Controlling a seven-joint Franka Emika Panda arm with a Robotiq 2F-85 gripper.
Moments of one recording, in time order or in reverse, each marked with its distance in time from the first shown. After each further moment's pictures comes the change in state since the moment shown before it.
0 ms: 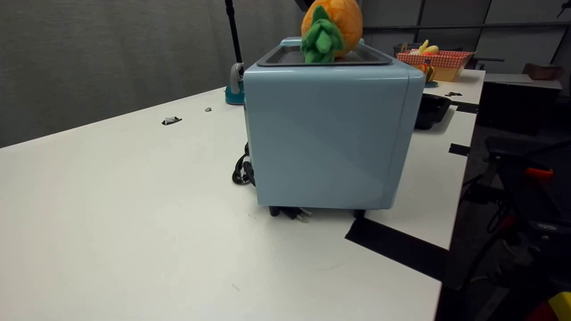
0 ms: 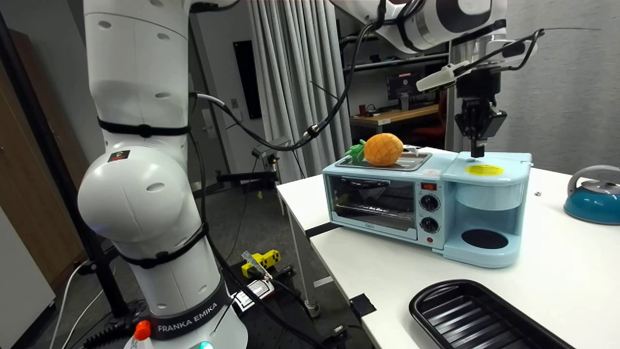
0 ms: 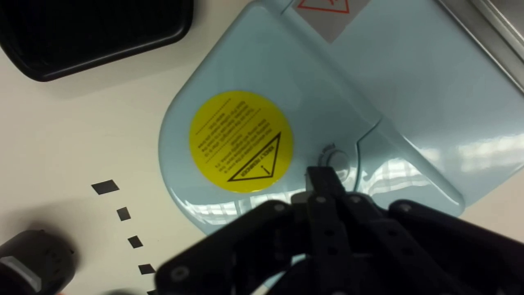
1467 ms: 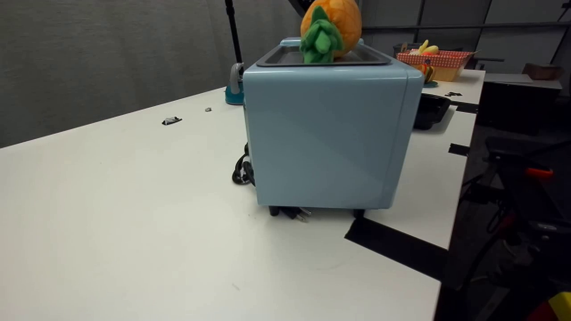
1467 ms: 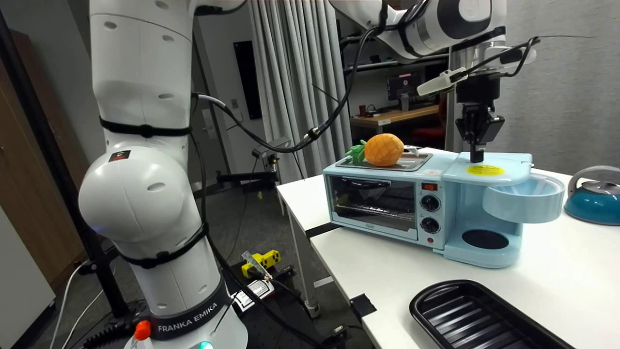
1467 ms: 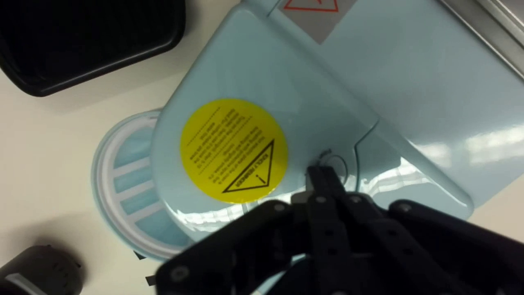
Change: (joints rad) arm 0.004 0.025 0.000 0.011 -0.001 0.001 0.062
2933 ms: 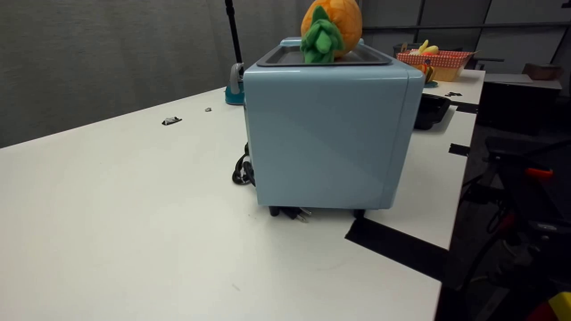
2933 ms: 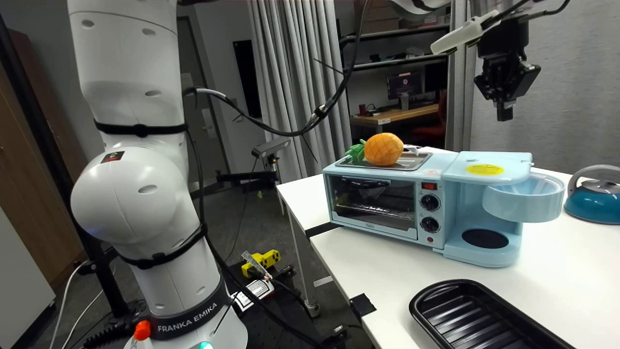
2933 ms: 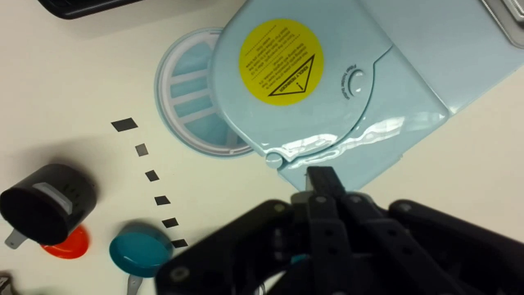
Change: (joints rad) arm -0.057 -0.086 -0.007 0.066 0.024 -0.012 -0.179
